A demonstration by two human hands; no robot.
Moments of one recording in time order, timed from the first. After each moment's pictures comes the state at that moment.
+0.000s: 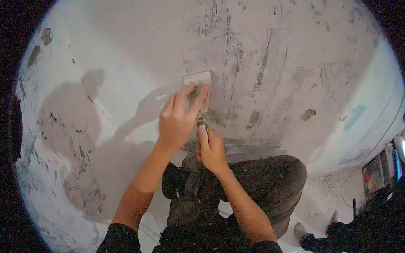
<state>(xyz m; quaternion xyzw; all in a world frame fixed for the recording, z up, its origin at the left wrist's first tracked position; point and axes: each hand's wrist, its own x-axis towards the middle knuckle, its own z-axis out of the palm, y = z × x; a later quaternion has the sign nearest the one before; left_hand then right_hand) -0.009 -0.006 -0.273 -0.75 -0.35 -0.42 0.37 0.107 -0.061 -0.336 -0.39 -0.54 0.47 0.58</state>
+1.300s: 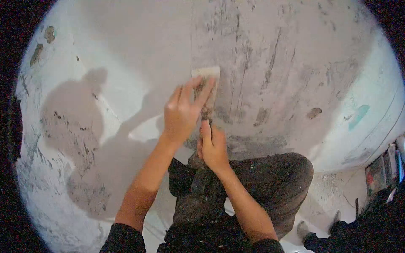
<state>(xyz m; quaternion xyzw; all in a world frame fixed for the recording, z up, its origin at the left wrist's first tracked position) -0.014 -0.002 -0.259 -0.75 -0.34 -0.45 0.35 0.089 -0.068 -0.323 -0.40 -0.53 0.44 0.61</state>
